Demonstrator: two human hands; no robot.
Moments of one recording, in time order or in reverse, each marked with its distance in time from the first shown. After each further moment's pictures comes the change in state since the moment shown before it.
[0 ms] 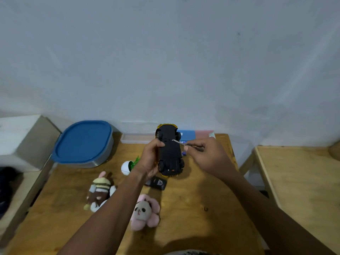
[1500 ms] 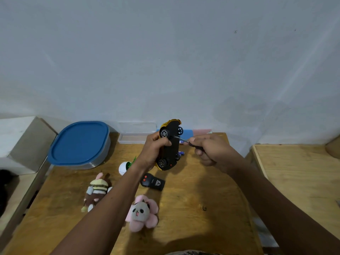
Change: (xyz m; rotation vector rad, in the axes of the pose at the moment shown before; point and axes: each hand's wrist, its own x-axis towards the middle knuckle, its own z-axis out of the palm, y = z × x) left_hand 0.009 0.014 0.011 0.414 0.021 0.194; right_hand 0.015 -0.010 -0.025 0.463 -0.218 0.509
